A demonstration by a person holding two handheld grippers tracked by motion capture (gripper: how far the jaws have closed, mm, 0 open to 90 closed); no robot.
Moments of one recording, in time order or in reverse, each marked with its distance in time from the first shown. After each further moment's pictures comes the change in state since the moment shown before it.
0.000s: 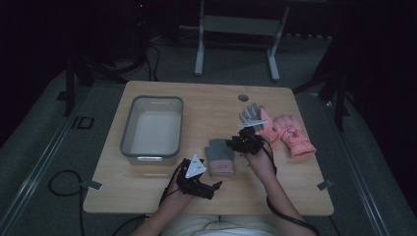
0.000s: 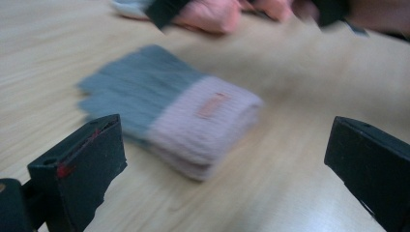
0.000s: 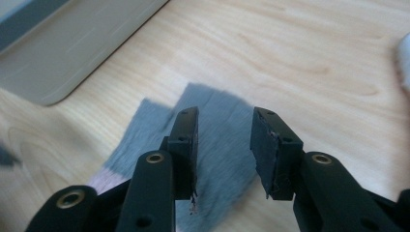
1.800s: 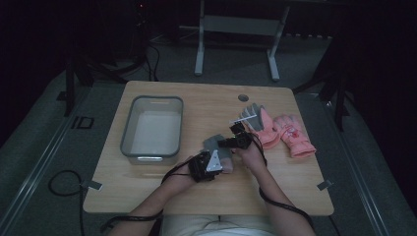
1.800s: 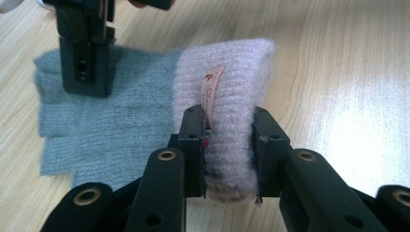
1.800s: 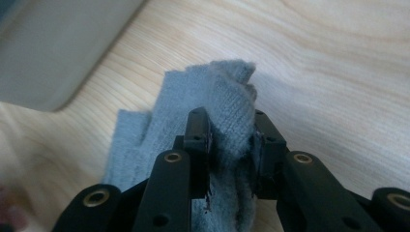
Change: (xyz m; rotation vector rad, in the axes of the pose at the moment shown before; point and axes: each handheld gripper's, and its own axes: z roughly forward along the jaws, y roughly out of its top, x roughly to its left) left arm 0.022 0.027 0.040 0.257 -0.053 0.388; right arm -0.013 0.010 0.051 0.138 0.158 0.113
